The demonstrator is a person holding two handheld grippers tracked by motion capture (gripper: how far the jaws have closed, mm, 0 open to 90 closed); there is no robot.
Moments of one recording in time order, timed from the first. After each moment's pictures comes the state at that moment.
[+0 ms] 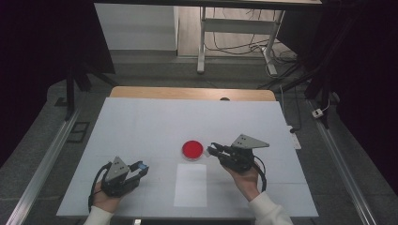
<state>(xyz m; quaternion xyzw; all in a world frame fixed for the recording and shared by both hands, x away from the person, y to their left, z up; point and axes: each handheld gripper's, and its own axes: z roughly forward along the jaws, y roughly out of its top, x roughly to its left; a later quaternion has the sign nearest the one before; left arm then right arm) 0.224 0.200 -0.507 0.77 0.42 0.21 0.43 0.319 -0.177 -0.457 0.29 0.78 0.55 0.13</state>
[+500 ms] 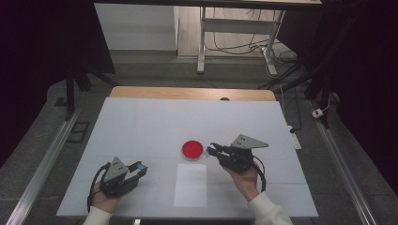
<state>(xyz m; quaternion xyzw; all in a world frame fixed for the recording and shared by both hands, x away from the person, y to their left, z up) 0.225 0.202 -0.510 0.77 0.42 0.21 0.43 0.320 -0.175 -0.458 0.28 0.78 0.55 0.13</state>
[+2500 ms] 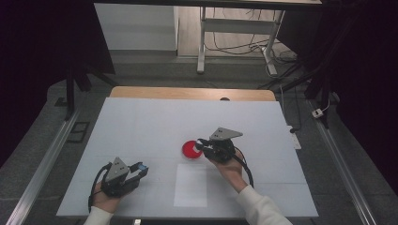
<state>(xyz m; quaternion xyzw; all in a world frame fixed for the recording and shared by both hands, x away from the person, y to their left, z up) 0.226 0.199 -0.512 0.77 0.42 0.21 0.43 0.359 -0.128 -0.479 0.25 0.83 0.48 0.14</state>
